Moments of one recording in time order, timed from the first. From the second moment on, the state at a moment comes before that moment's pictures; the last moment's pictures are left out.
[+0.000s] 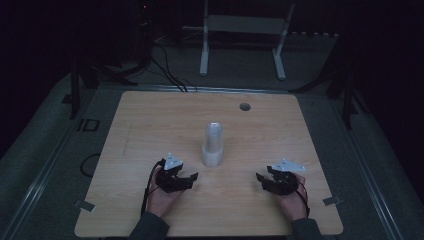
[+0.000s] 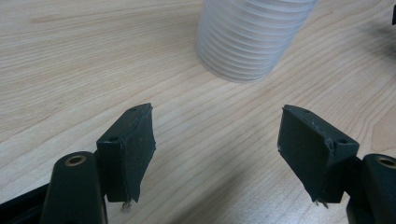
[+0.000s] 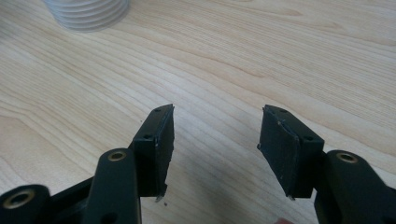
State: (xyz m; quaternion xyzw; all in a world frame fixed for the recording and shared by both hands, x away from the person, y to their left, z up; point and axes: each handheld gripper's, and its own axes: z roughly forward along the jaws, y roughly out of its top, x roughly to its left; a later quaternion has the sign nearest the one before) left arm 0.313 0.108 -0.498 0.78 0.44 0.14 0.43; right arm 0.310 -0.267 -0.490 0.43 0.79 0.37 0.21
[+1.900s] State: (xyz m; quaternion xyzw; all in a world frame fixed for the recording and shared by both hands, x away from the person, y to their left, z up) left arm 0.344 0.072 -0.454 0.80 0.36 0.19 0.45; right arm 0.333 -0.217 -0.411 0.35 0.80 0.44 0.22
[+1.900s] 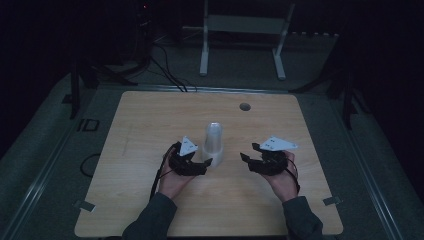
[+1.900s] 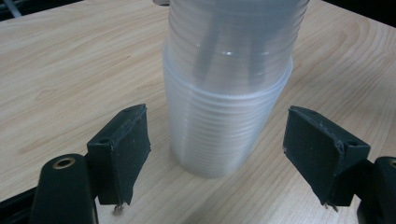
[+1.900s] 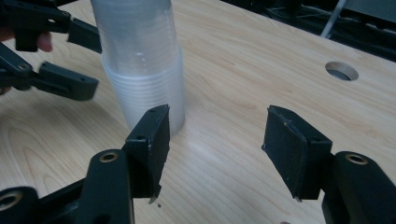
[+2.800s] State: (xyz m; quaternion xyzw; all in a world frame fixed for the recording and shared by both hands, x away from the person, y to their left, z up) left arm 0.355 0.058 -0.454 0.80 0.35 0.19 0.45; right arm 0.347 -0.179 -0.391 0.32 0.80 0.46 0.21
